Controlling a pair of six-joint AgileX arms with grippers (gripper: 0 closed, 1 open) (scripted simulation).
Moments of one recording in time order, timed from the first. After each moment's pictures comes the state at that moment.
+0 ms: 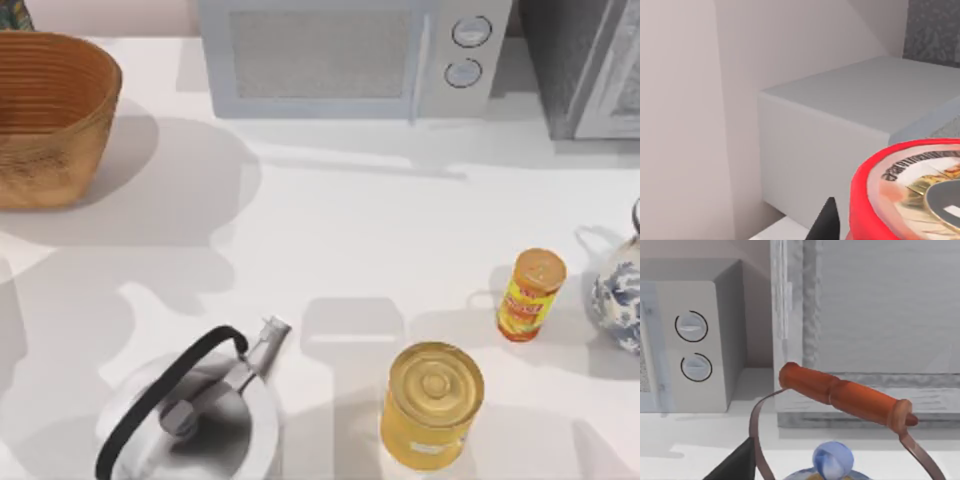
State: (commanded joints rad) left arm 0.51 1.92 1.22 0.66 1.35 0.04; right arm 0.00 0.00 0.00 0.00 0.00 0.00
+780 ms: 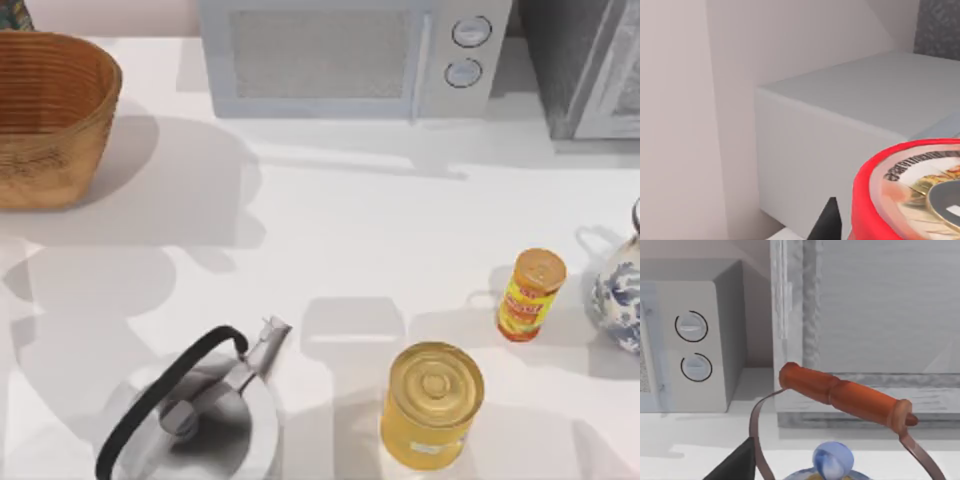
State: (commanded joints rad) left arm 0.38 2.02 1.26 0.73 1.22 0.03; right arm 0.00 0.00 0.00 0.00 0.00 0.00
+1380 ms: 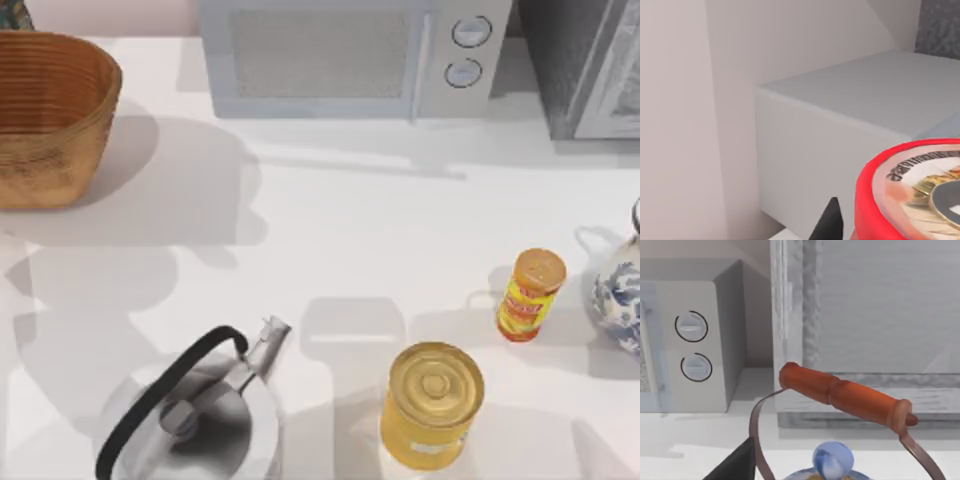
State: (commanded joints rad) left arm 0.38 2.03 1.27 0.74 1.21 0.02; right arm 0.00 0.00 0.00 0.00 0.00 0.00
